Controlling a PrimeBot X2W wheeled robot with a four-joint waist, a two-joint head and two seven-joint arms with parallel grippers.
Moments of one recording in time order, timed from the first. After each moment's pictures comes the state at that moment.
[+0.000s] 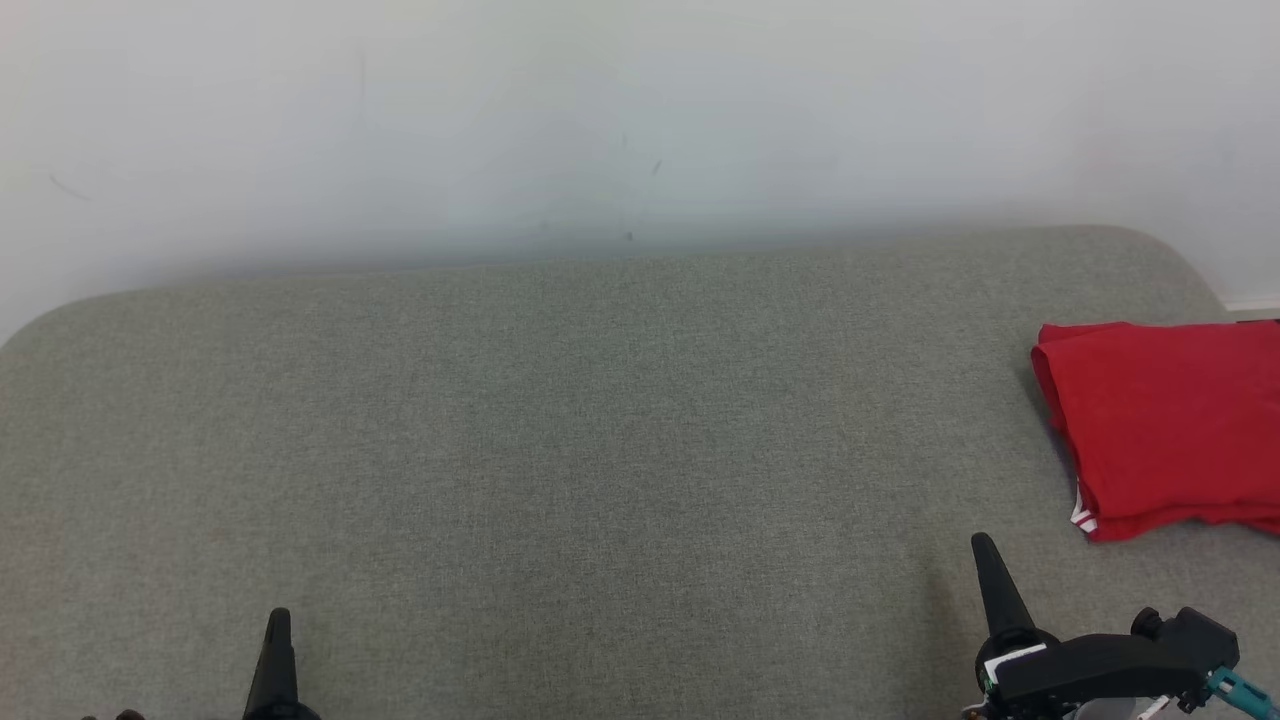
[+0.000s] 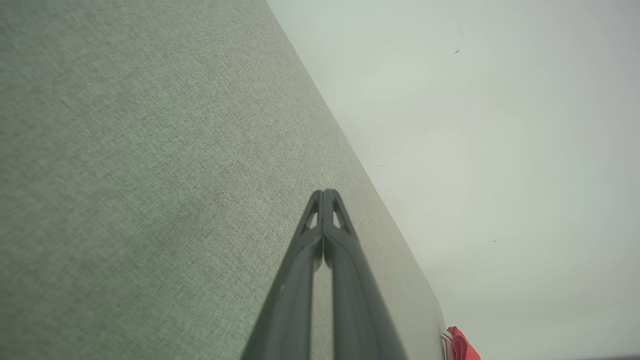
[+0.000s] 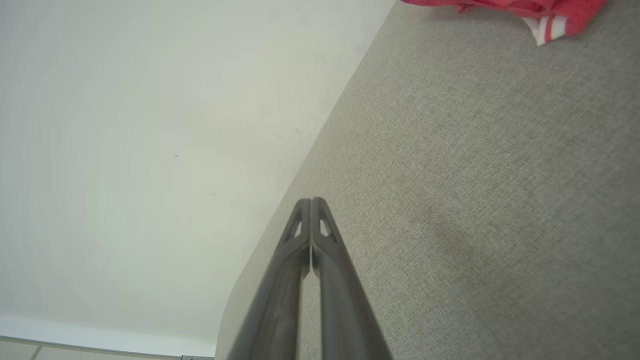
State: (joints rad) left arm -0.02 0.05 0.10 0.23 -1.11 -0.09 -0.02; right arm -0.06 -0.05 -0.08 0.24 1.06 0.13 0.03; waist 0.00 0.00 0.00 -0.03
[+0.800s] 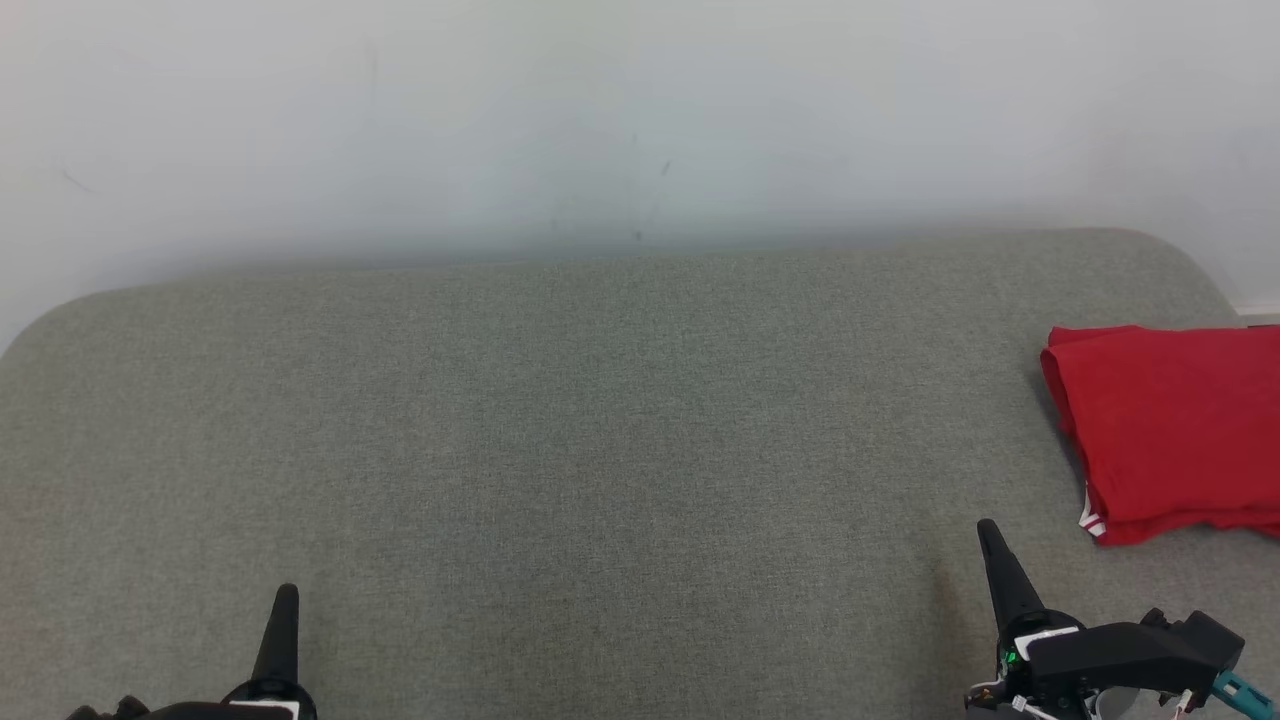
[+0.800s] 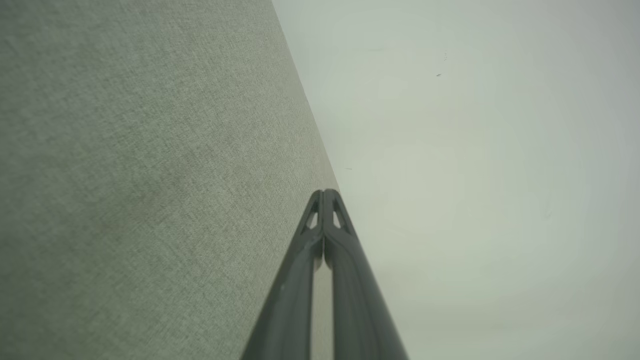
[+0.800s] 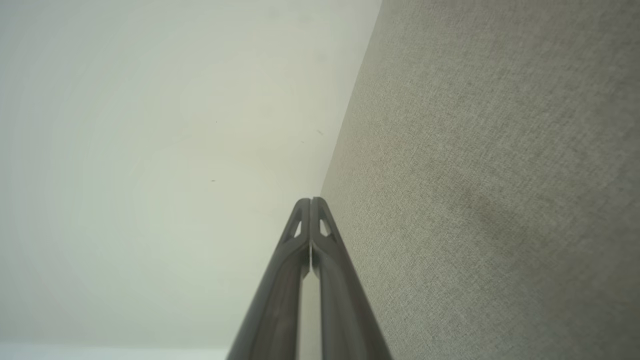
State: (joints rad) left arm -0.05 0.05 0.10 0.24 -1.32 -0.11 0.04; right arm -0.08 -0.05 -0.09 0.24 1.30 0.13 0.06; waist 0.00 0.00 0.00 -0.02
